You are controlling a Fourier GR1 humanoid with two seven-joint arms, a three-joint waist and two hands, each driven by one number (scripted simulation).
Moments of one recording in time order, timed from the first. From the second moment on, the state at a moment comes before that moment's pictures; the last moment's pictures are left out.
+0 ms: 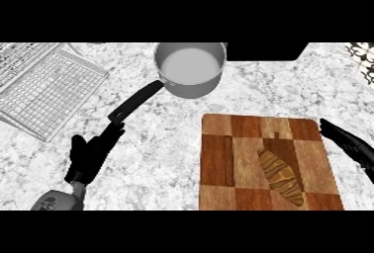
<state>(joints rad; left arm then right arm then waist) -0.10 0.33 -0.28 -1.35 0.24 0.02 0.09 0.19 -0.78 0.14 -2.04 -0.28 0.03 -0.03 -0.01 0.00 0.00</state>
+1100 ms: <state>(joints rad) -0.09 0.27 -0.22 -1.36 0.17 -0.03 0.11 -0.01 -0.65 0.24 -1.55 0.02 0.29 -0.06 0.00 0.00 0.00</state>
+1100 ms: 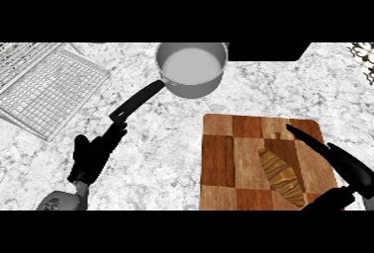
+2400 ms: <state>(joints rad) -0.09 0.19 -0.16 -1.36 0.08 -0.07 0.13 -0.10 -0.40 0.14 -1.09 0.04 0.51 -0.41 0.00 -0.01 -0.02</state>
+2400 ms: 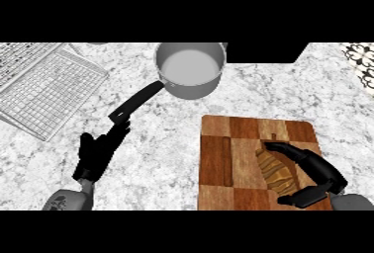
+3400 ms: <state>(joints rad) -0.09 0.19 -0.14 -1.37 0.08 -0.09 0.15 -0.11 -0.21 -0.01 -0.98 0.03 0.16 -0.59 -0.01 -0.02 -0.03</state>
